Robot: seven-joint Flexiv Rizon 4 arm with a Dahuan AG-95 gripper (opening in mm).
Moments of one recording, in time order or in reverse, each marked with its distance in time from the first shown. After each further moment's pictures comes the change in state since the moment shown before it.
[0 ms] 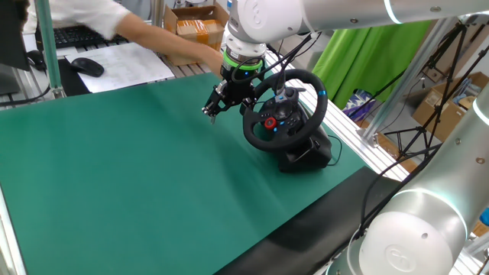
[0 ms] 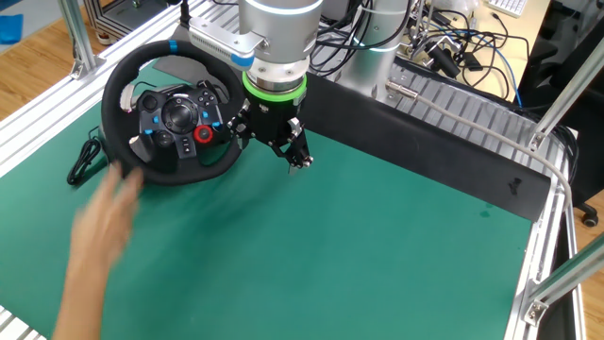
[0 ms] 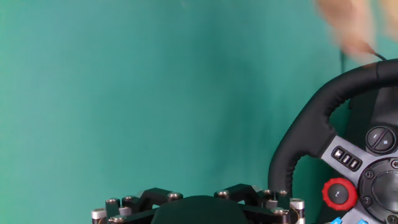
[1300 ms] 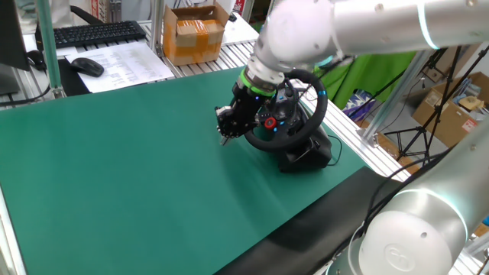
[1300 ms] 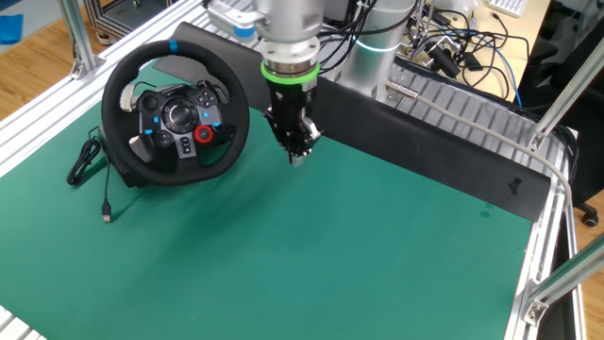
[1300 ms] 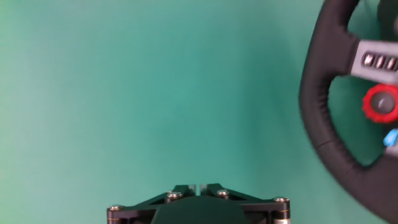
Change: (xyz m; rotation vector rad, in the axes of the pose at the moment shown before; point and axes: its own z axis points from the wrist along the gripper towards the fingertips) arm 0.047 0.035 0.021 -0.263 -0.012 0.310
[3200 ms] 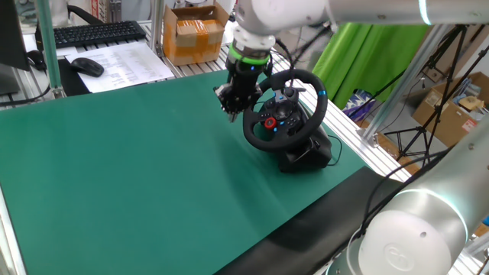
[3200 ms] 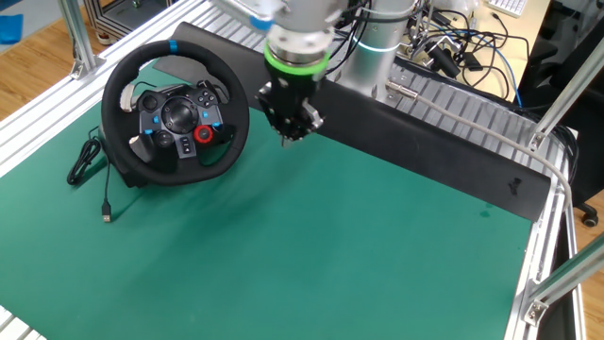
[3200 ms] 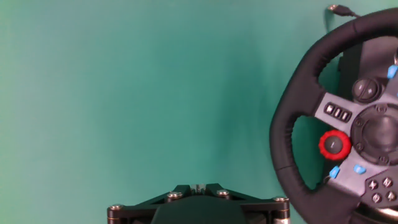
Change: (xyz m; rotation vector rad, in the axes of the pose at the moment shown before) arm -0.031 -0.001 -0.059 0.240 0.027 -0.177
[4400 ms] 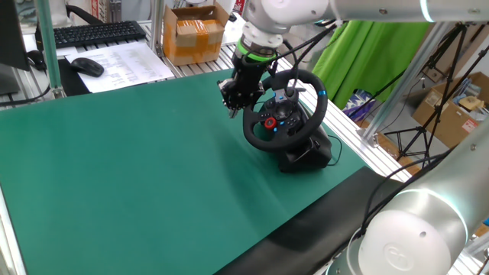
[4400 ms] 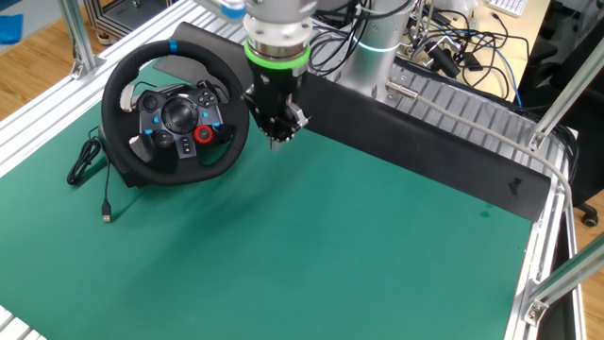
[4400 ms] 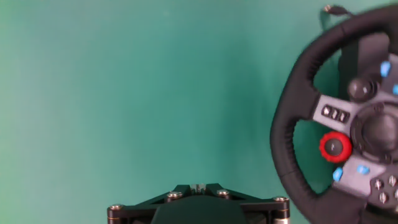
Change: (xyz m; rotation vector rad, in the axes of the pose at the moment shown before) arm -0.006 -0.006 -0.001 -0.080 -0.041 0.142
